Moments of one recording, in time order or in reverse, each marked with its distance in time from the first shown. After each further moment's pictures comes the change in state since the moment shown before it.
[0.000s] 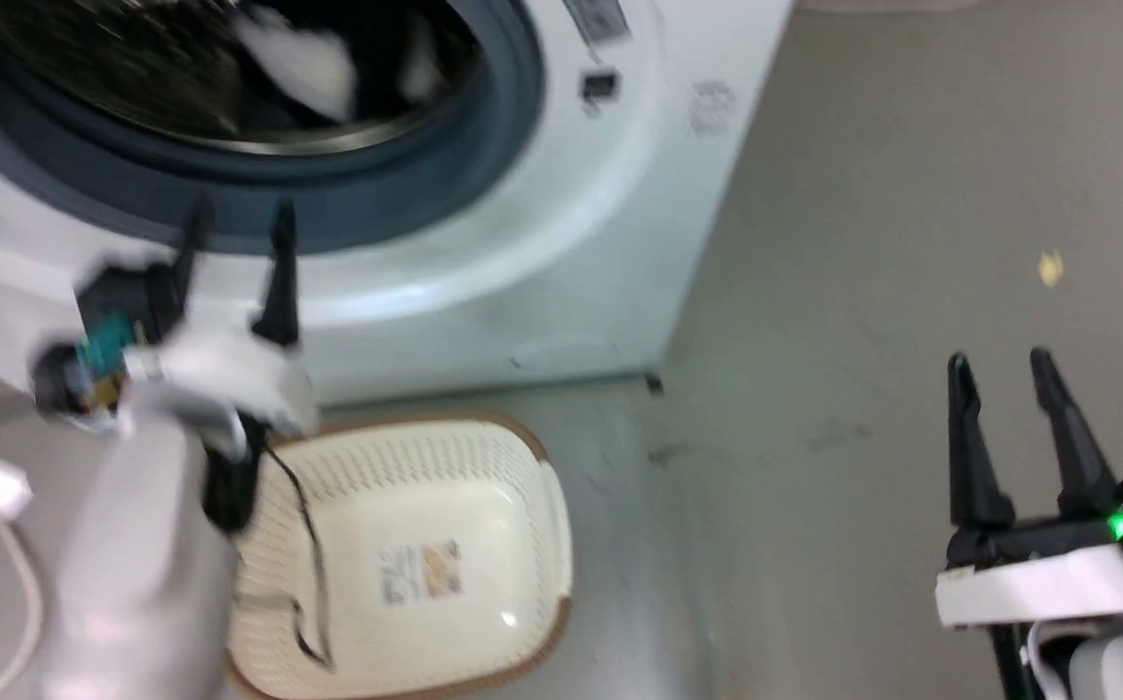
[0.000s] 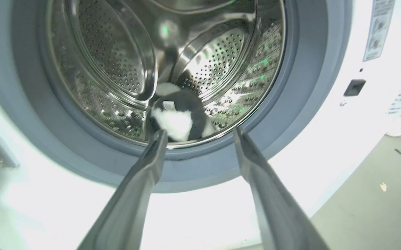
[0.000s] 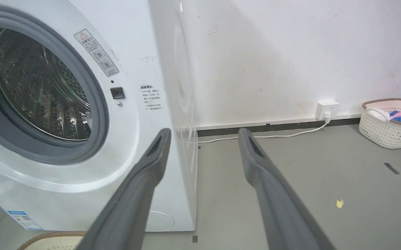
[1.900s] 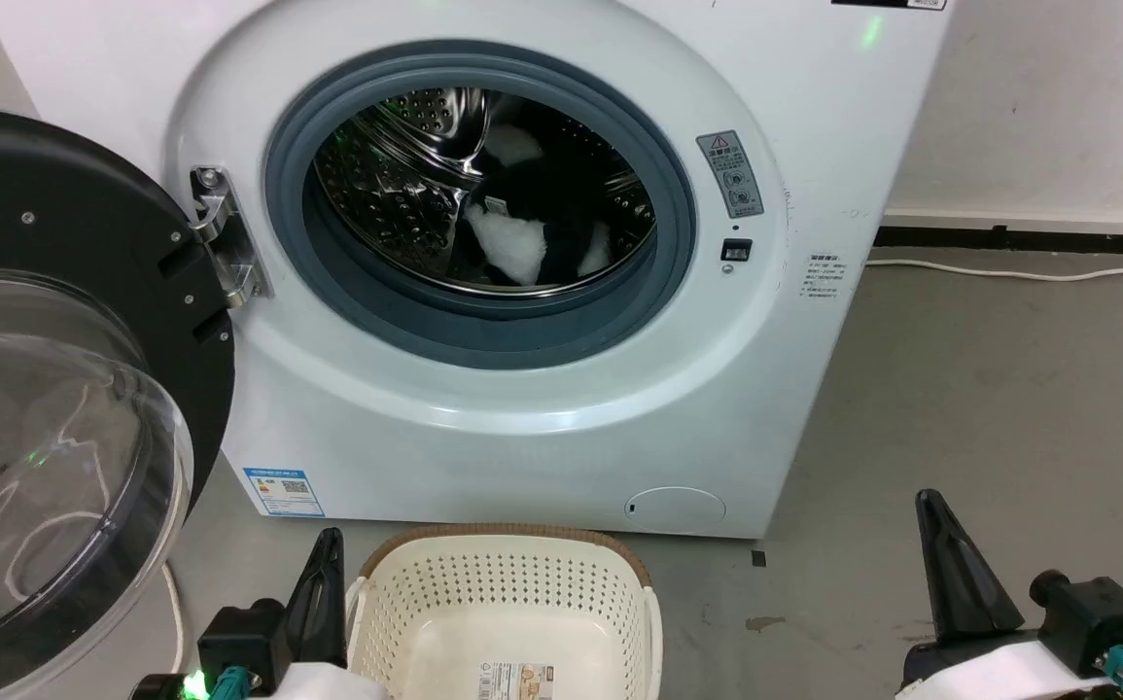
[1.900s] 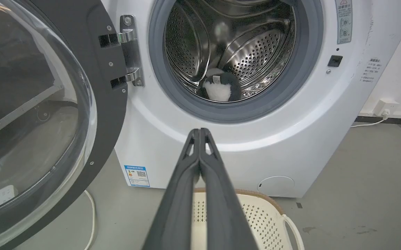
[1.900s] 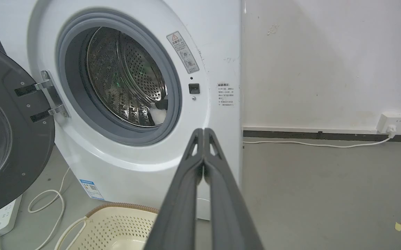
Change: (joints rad) left arm 0.718 -0.195 0.063 -0.481 0.150 0.113 0.049; right arm 0.173 0.000 0.068 0.062 -0.026 0.000 0.051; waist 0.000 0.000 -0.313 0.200
